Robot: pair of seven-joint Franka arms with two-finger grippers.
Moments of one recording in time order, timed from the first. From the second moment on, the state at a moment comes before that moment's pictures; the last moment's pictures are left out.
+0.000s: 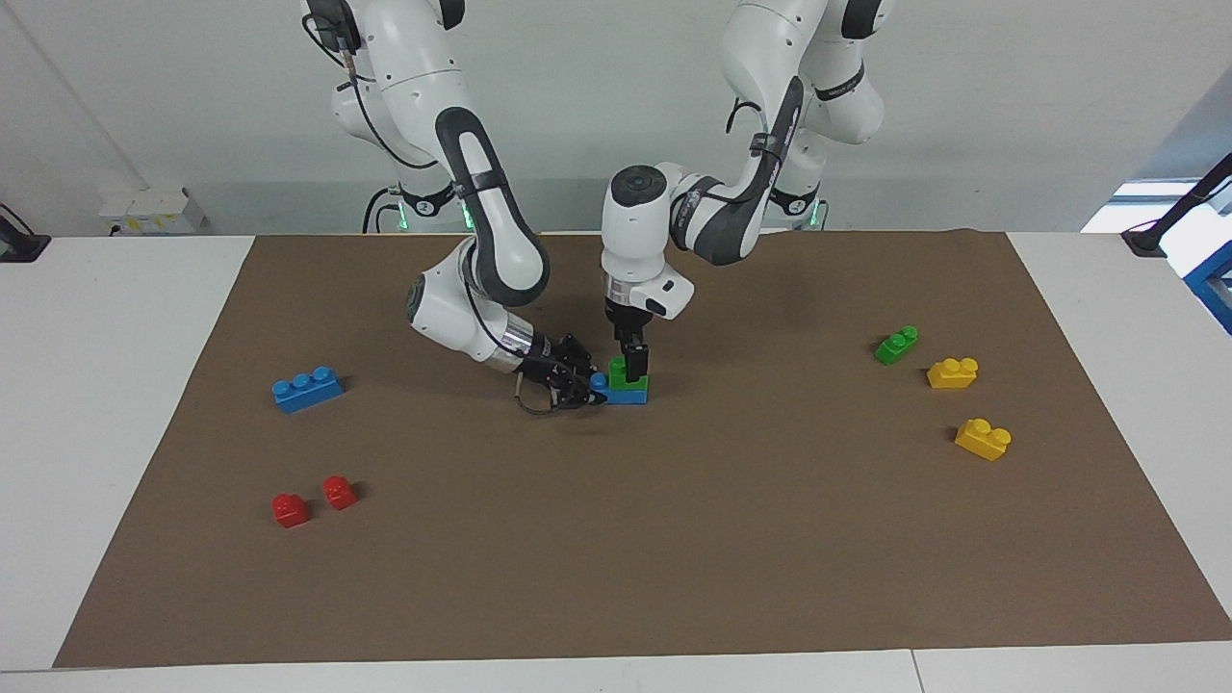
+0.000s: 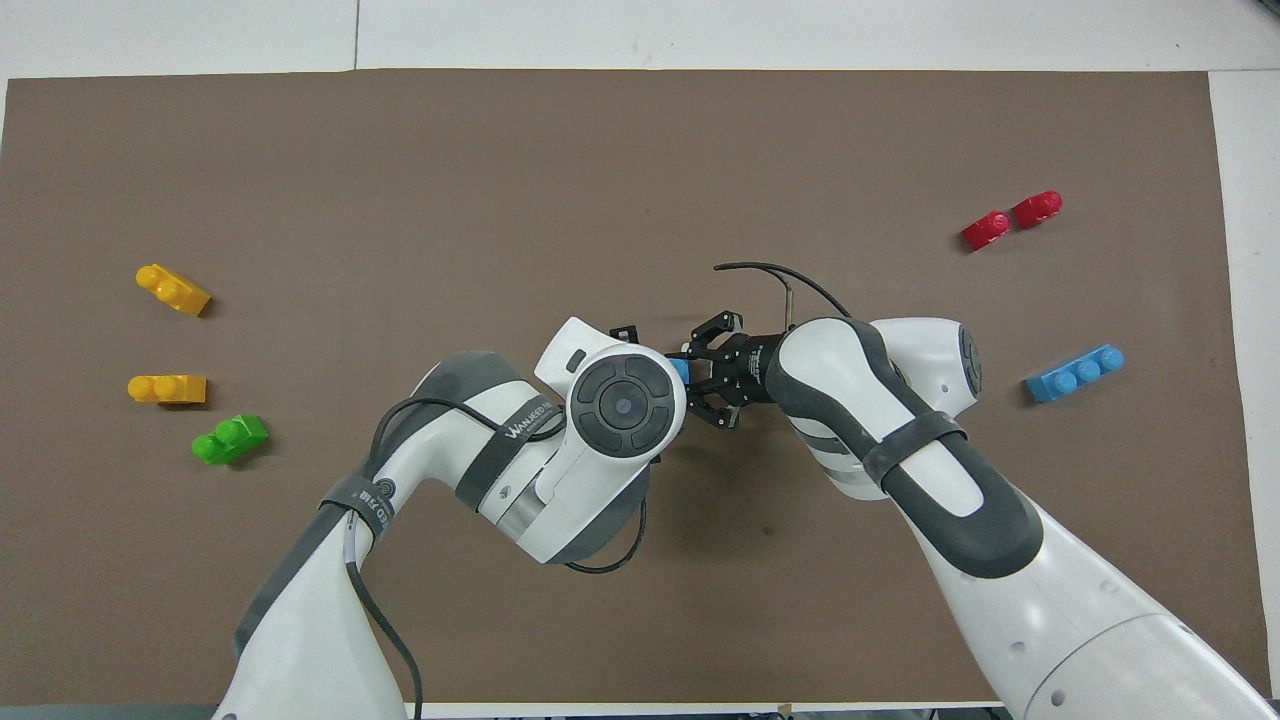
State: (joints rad) left arm -0.77 0.30 0.00 -1.91 0.06 2.31 -2.47; right arm 0.40 0.37 0.02 -2.10 1.35 2.42 0.98
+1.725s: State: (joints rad) left arm -0.72 0.20 0.02 -1.89 0.10 2.25 -2.41; right arm 0.40 0.37 0.02 -2.09 1.35 2.45 0.98
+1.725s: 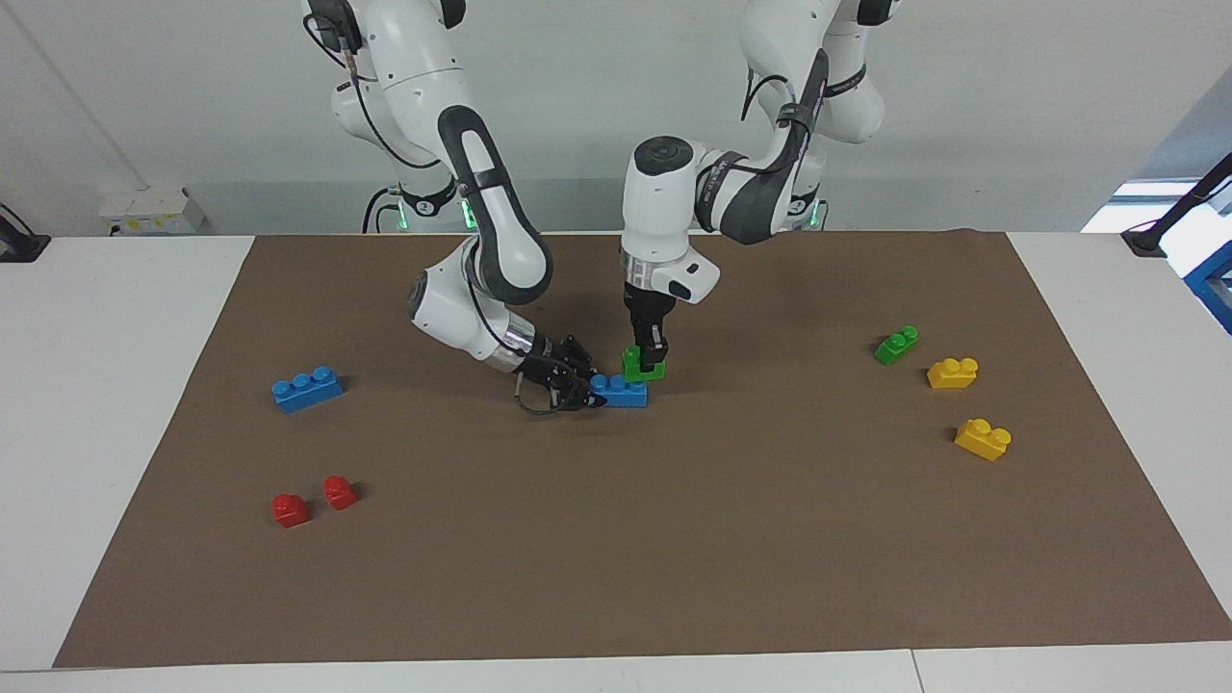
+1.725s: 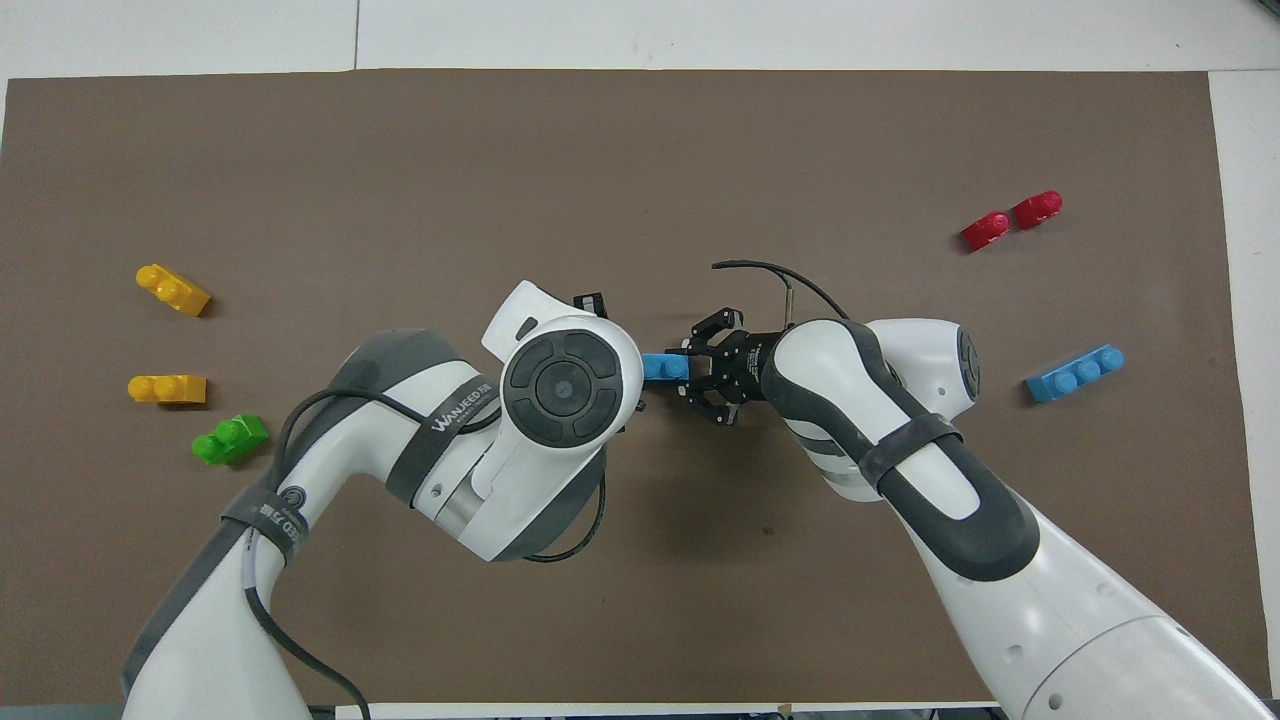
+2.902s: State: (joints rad) left arm -0.33 0.11 0.02 -1.98 0.07 2.08 -1.48; right arm -0.12 0.31 0.00 -2.01 0.87 2.00 0.88
